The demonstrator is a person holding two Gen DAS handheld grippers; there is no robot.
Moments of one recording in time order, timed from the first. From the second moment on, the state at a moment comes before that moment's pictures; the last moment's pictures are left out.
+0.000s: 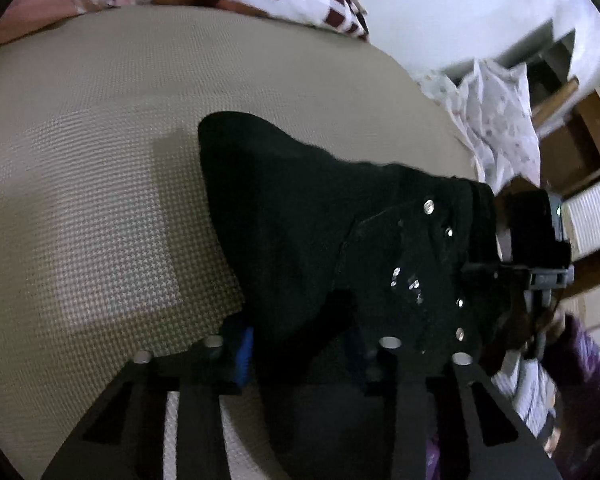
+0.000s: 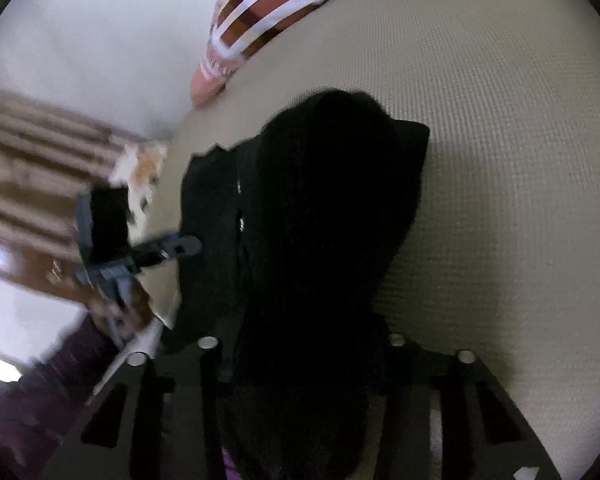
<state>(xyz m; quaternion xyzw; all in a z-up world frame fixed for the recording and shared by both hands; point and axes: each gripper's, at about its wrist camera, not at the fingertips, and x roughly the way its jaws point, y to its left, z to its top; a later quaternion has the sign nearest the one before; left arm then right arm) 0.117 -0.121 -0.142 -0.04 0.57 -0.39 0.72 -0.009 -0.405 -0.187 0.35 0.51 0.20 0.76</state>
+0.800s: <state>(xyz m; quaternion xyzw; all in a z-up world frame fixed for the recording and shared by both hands) 0.078 -0.071 -0.091 -0.01 0.49 -0.33 0.81 -0.019 -0.349 -0.179 0.46 0.44 0.22 0.74</state>
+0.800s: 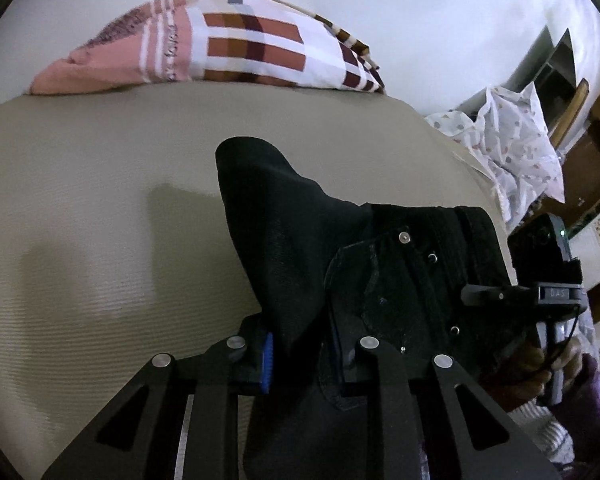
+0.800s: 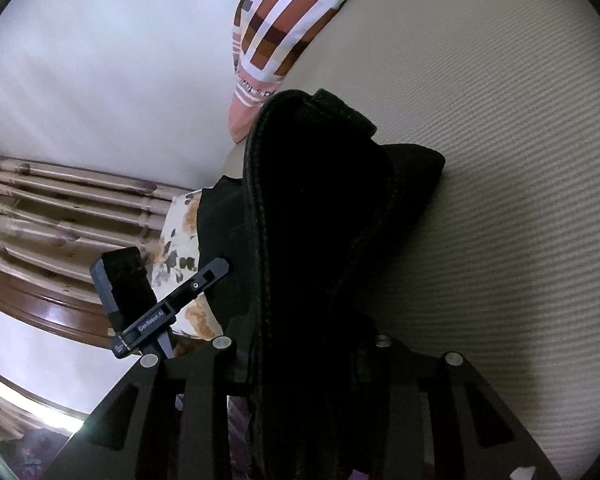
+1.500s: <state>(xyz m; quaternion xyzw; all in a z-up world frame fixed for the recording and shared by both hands) 0.086 -0.008 -0.076 0.00 0.46 -0.28 0.84 0.023 -0.280 -0.167 0.46 0.45 0.24 0.73</state>
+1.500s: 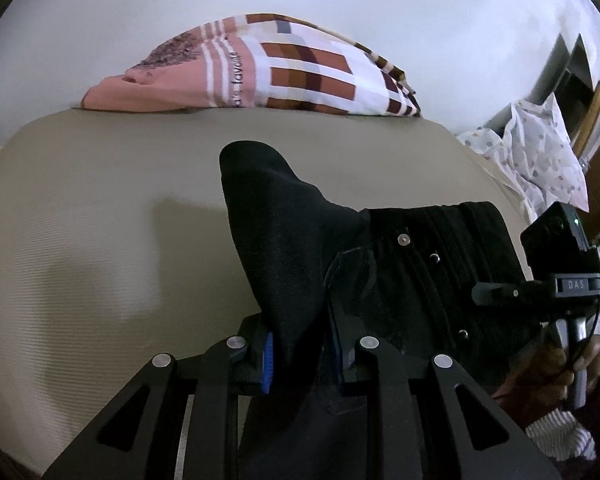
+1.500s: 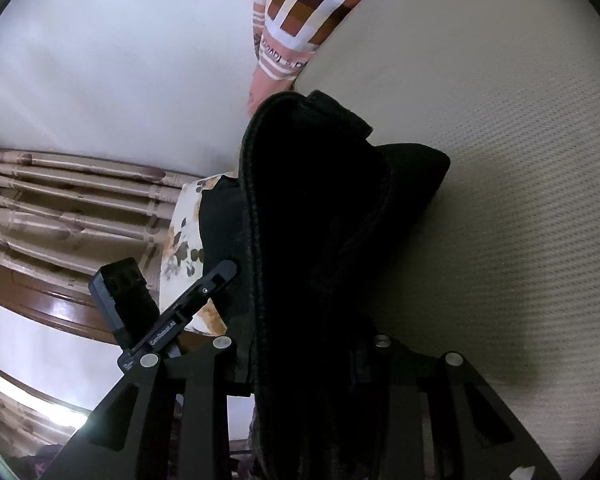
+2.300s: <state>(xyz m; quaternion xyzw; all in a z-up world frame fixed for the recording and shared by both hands) 0.104 0.046 -0.069 -0.02 0.45 -0.25 0.86 0.041 -0.244 -0.153 0.45 0.46 0.26 0.71</state>
